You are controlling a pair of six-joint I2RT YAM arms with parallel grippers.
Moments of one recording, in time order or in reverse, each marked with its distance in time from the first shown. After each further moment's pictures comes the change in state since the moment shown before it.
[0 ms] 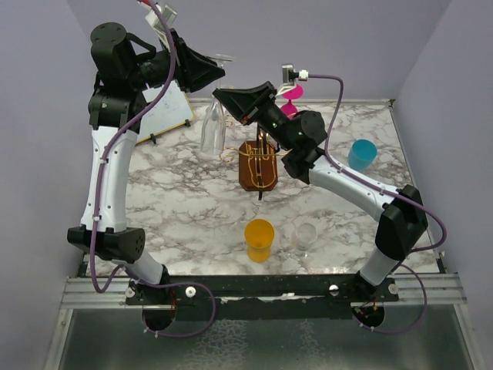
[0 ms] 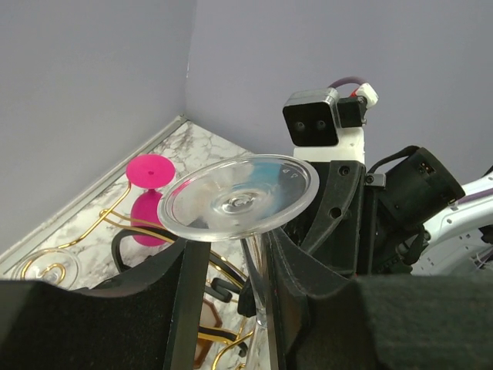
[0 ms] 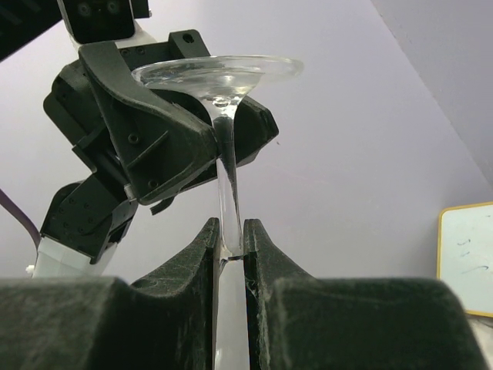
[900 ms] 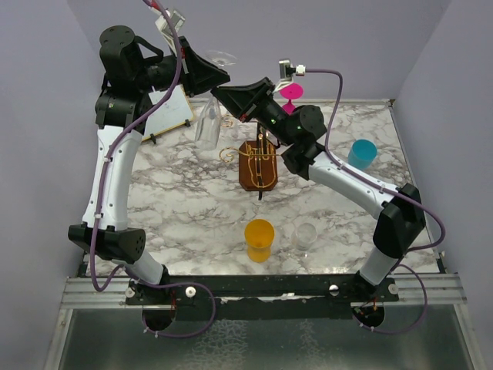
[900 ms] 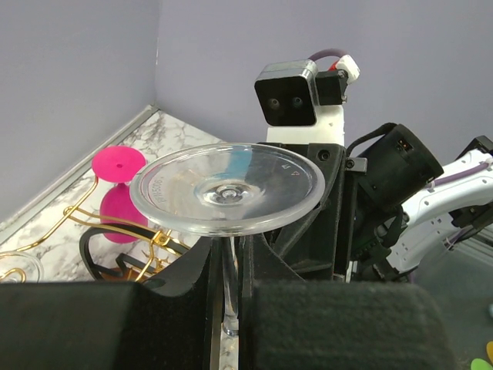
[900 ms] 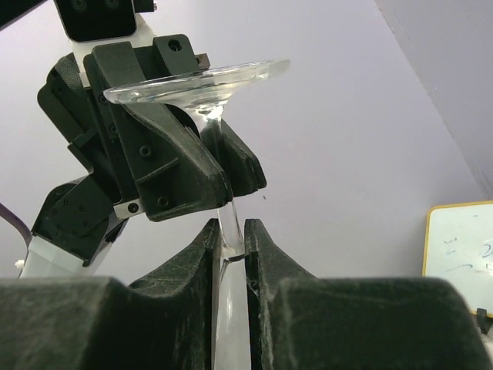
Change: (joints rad) left arm -0.024 0.002 -0.050 0.038 0.062 -0.029; right arm -0.010 0.018 0.053 -0.057 -0.059 -0.027
